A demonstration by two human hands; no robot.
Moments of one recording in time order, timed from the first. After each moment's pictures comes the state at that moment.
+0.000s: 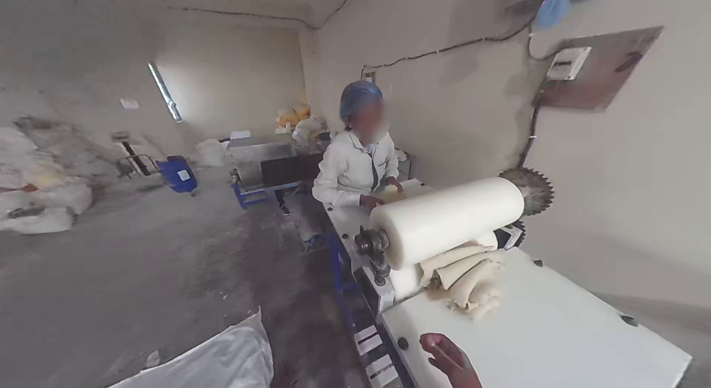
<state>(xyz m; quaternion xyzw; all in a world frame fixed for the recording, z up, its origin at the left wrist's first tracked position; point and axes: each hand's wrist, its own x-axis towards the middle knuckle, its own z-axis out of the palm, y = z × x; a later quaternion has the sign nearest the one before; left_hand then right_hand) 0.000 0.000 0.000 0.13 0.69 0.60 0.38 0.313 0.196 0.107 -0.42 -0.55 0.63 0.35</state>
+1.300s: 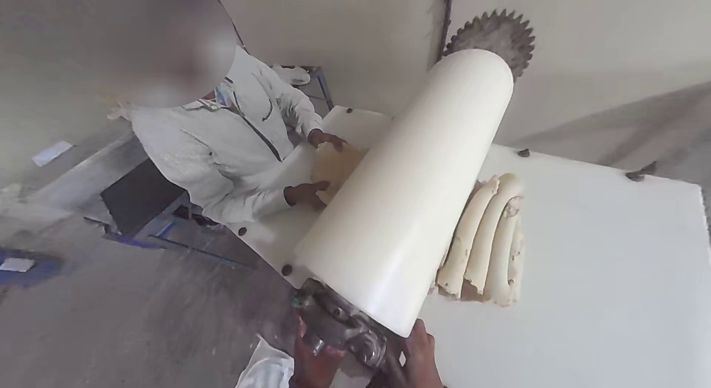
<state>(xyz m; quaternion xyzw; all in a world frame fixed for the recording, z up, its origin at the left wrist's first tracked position) -0.035 0.288 0.093 0.01 0.55 0.58 0.60 0.145 0.272 0.088 -0.59 -0.61 0.35 0.39</state>
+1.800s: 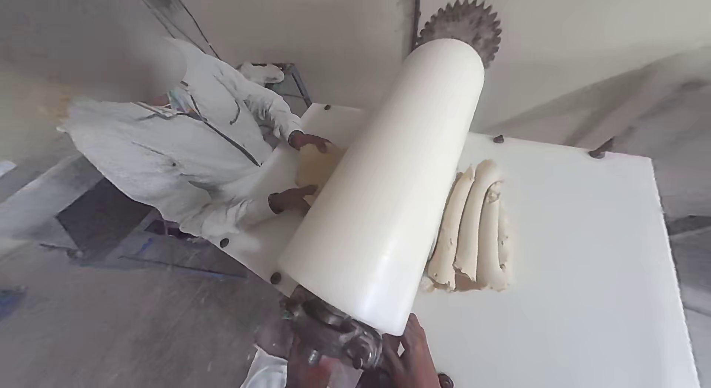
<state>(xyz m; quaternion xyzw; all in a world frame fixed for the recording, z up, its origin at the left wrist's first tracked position) -0.050 0.278 0.093 0.04 0.52 0.58 0.63 0.139 0.270 0.079 -0.61 -0.56 0.36 0.42</state>
